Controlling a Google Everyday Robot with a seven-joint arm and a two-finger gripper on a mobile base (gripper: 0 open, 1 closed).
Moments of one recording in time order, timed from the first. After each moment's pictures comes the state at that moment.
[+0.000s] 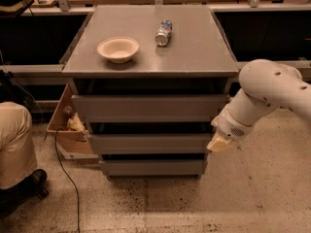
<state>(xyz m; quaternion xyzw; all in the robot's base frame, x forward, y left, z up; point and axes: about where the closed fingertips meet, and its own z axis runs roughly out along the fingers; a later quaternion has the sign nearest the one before) 0.499 -0.181 0.701 -0.60 0.78 0.12 0.09</state>
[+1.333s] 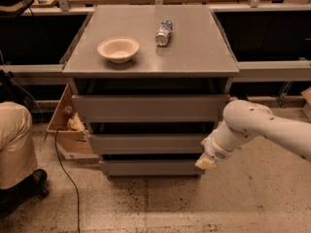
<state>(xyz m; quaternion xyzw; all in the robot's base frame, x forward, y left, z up) 0.515 -0.166 0.577 -0.57 0.80 0.15 0.11</state>
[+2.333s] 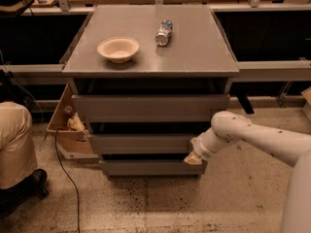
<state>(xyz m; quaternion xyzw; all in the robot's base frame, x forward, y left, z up) 0.580 -0.147 0.490 -0.57 0.79 0.15 0.16</state>
